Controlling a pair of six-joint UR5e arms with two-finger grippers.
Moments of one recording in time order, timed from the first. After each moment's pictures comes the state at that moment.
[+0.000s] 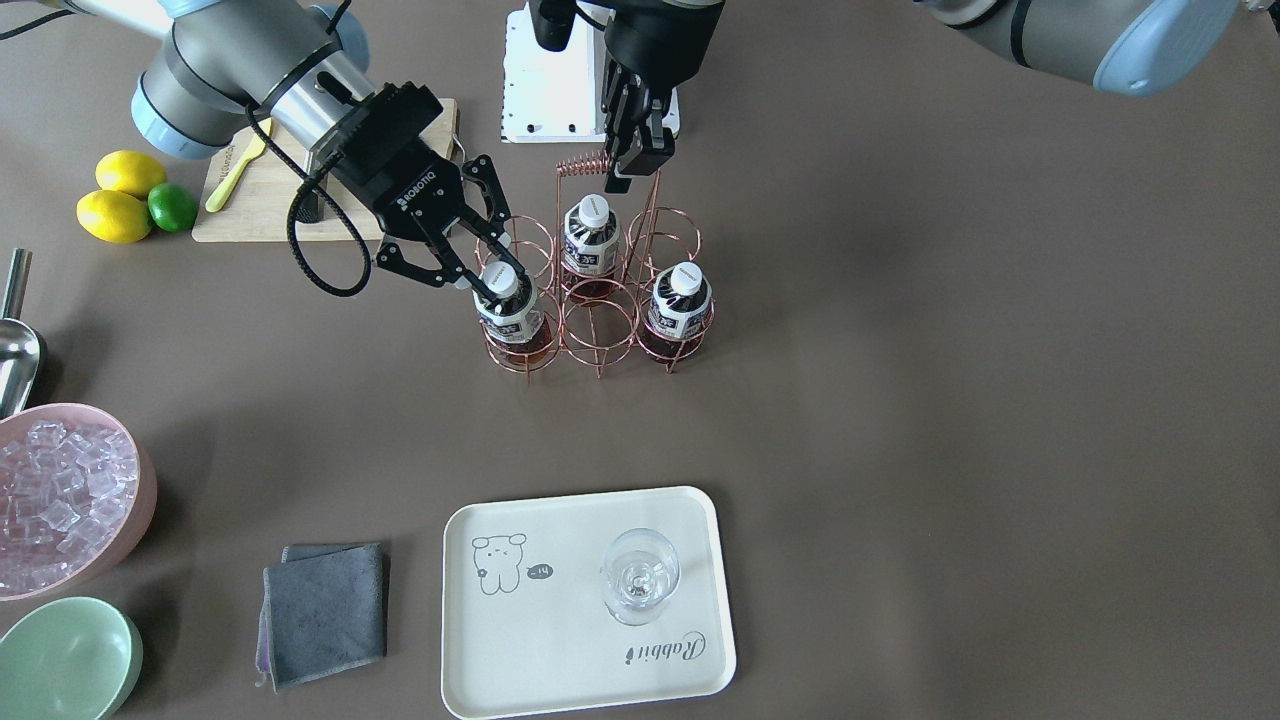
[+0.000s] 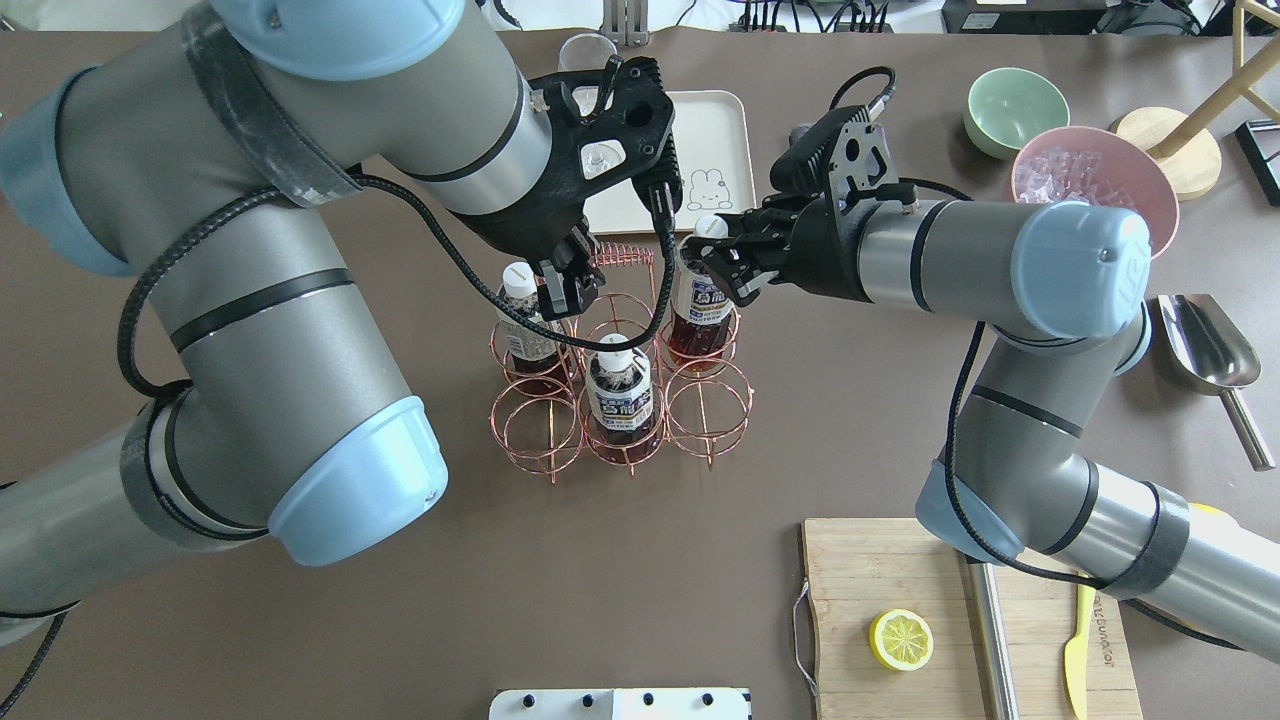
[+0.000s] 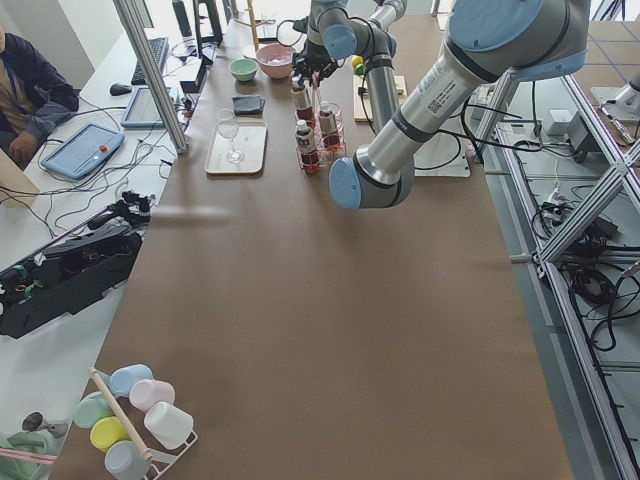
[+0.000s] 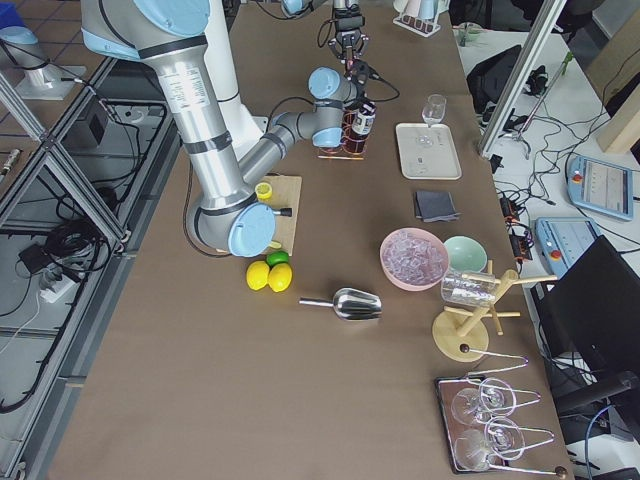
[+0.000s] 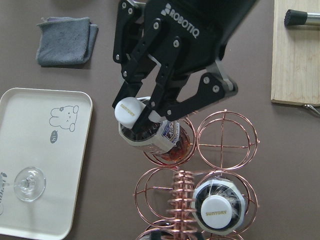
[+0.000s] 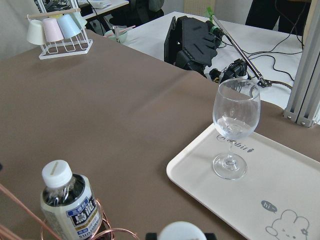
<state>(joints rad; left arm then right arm) -0.66 -2.47 -1.94 -1.30 -1.98 0.23 0.66 -1.15 1.85 -0.72 1.74 0.57</state>
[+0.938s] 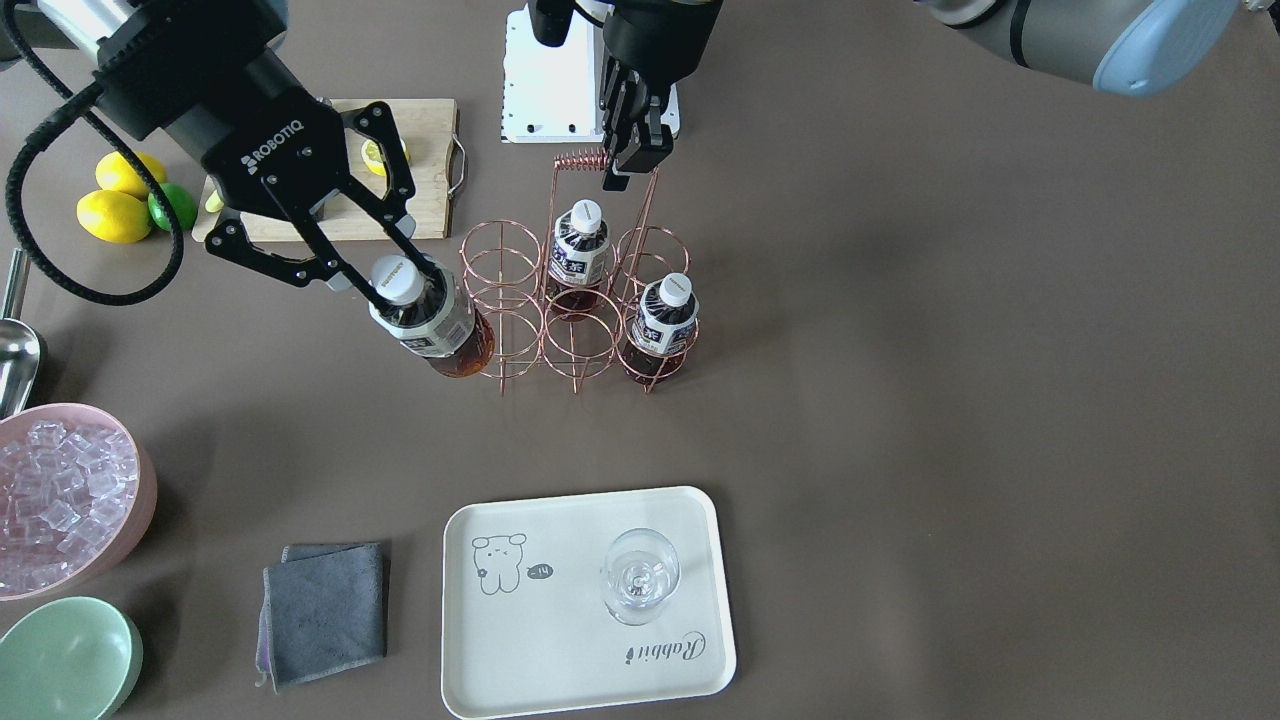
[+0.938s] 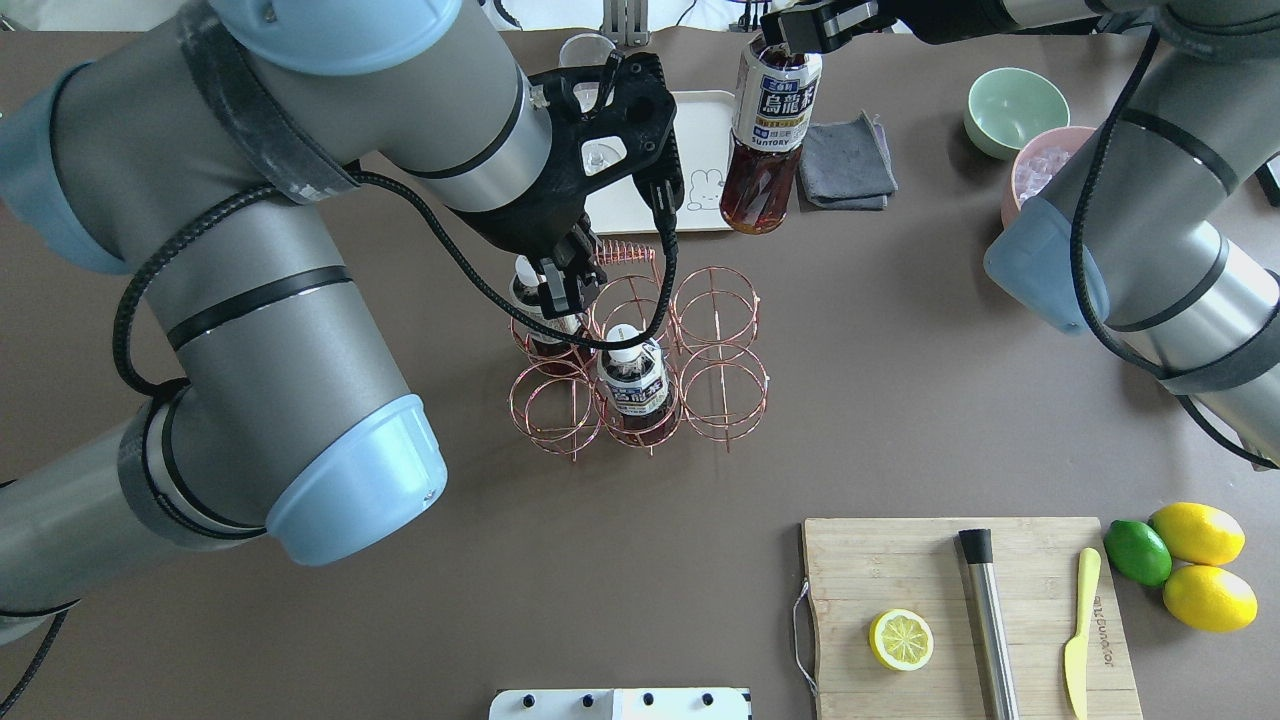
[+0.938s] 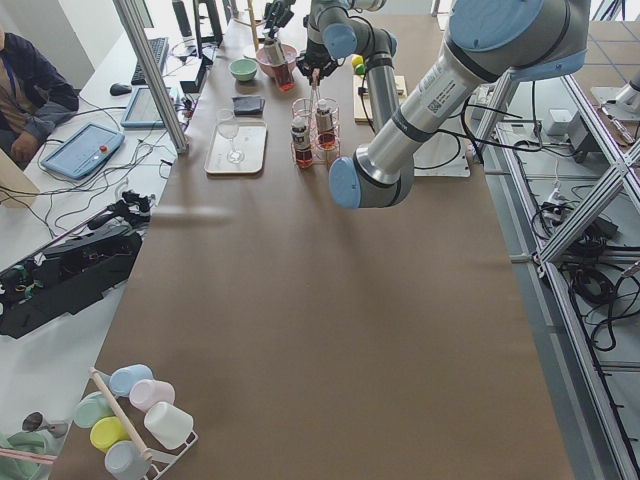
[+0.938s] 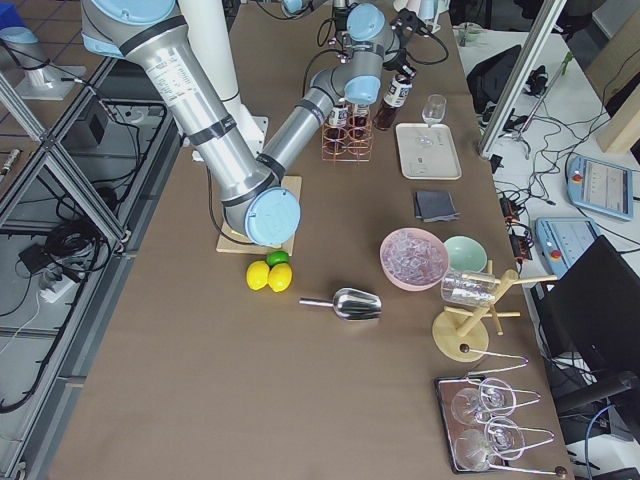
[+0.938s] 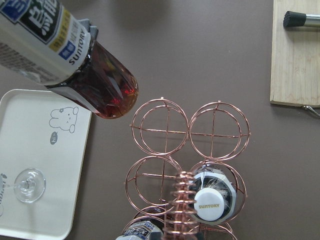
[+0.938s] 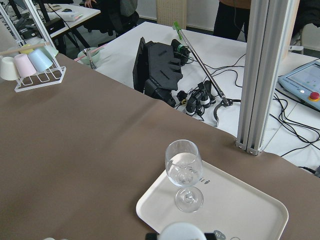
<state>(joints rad) -0.67 -2.47 -1.94 -1.30 -1.99 0.23 0.97 -0.98 1.88 -1.02 2.04 0.62</state>
